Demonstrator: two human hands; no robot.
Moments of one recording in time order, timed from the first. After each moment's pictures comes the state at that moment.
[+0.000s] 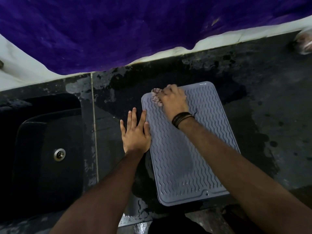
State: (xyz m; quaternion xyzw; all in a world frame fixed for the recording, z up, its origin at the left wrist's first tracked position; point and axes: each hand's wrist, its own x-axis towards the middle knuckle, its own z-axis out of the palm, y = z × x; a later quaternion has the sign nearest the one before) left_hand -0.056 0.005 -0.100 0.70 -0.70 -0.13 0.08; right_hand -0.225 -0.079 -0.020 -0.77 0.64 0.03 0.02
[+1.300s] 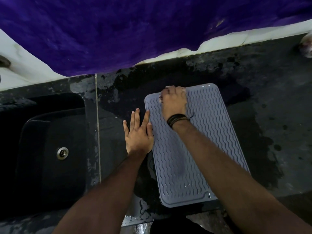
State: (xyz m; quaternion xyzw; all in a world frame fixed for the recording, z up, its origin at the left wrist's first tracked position) left_hand -0.057 0.005 -0.096 0.70 -0.70 -0.13 0.09; right_hand -0.203 -0.081 -0.020 -0.68 0.73 0.04 0.05
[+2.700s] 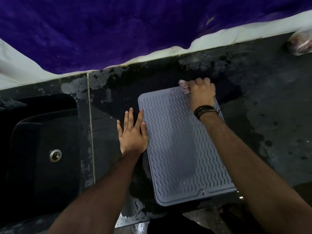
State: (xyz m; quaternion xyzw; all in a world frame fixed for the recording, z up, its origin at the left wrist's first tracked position) left_hand -0.056 0.006 -0.099 0.70 -0.70 -0.13 0.08; right_hand -0.314 -0.084 -0.015 -0.65 0.76 0.04 0.01
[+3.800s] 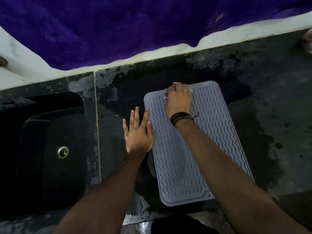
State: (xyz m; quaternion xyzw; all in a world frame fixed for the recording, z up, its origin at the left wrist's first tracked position) left_hand -0.056 0.005 -0.100 0.70 -0.70 -0.12 0.10; right_hand -0.213 -0.082 -0.025 -0.64 0.76 0.02 0.06
